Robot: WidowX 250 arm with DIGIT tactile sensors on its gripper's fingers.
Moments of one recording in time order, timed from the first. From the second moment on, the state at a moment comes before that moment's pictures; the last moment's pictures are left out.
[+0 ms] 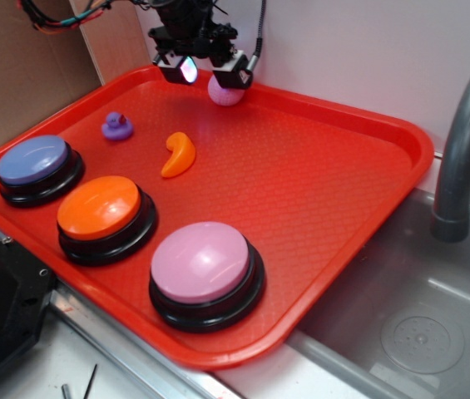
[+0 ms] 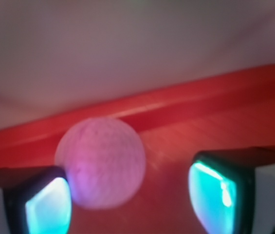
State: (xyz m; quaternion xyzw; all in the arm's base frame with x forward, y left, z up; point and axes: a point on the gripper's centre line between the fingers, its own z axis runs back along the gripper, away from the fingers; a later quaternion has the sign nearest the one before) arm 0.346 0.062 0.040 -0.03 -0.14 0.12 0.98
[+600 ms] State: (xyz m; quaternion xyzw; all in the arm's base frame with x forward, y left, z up) arm 0.352 0.059 0.019 -0.03 -0.13 0.13 0.98
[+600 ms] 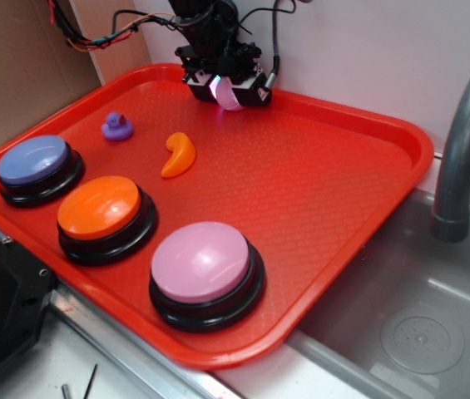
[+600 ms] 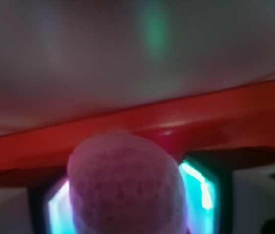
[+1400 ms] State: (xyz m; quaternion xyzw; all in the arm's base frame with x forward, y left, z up) arm 0.268 -0.002 0.155 0.00 -0.05 0.17 0.98
